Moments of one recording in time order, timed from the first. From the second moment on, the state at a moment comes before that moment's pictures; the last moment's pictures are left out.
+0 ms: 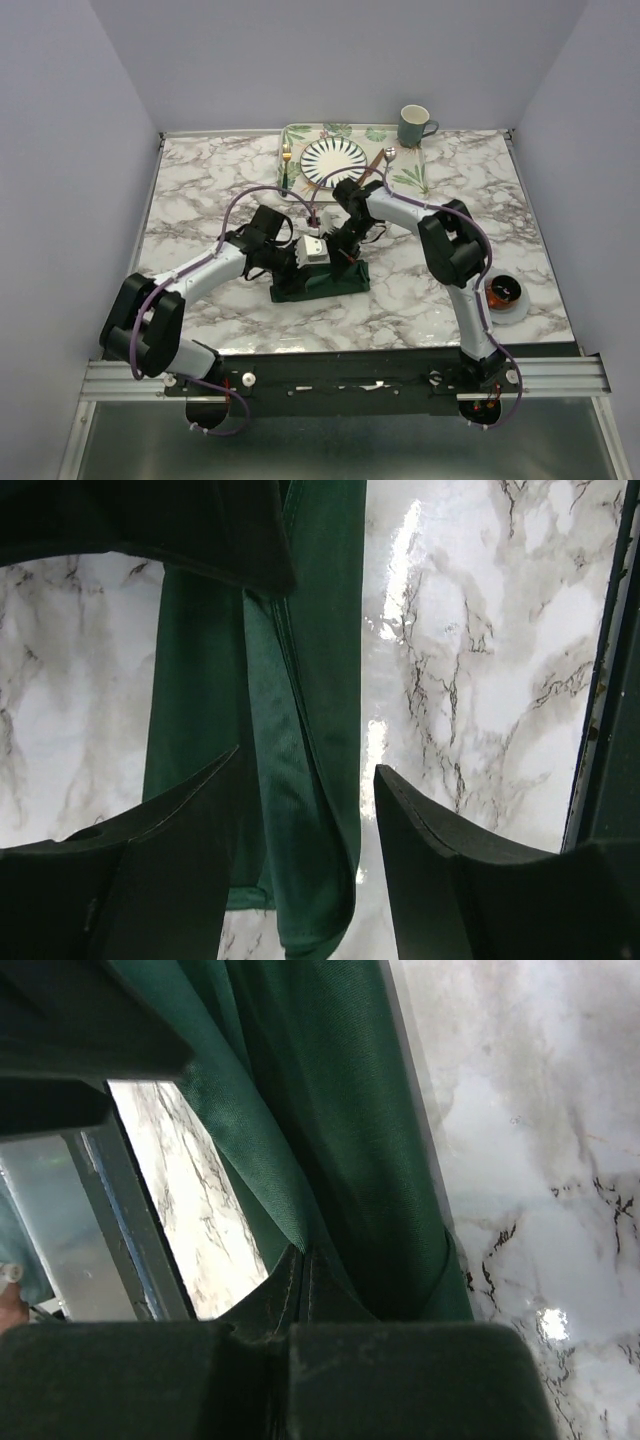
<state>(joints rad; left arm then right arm) -0.49 1.40 0.81 -0.46 0.68 0.69 0.62 2.22 1.67 -0.99 -0.81 -0.46</state>
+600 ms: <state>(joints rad) -0.62 1.59 0.86 -0.37 0.49 0.66 0.62 2.25 1.68 -0.99 -0.85 -0.44</state>
